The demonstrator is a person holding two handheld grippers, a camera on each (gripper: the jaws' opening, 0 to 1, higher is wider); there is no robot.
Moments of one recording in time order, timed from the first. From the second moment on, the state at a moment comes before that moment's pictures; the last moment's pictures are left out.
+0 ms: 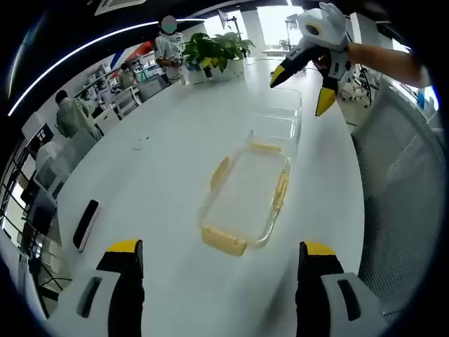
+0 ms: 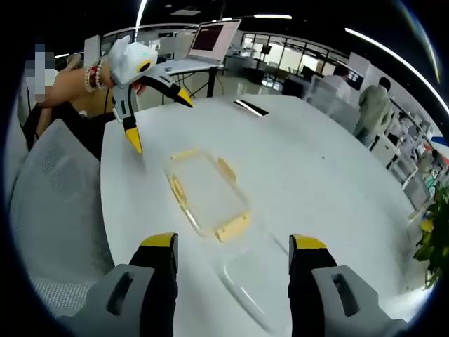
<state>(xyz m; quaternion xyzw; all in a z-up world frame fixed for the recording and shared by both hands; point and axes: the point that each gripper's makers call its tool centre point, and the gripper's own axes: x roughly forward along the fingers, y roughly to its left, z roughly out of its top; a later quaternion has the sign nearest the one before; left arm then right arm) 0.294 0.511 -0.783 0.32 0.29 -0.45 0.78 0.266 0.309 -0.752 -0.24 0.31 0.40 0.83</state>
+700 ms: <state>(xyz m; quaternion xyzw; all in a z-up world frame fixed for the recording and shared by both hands) 0.309 0.497 -0.837 0.39 0.36 -0.55 0.65 0.297 0.336 -0.818 -0.37 0.41 0.56 0.62</state>
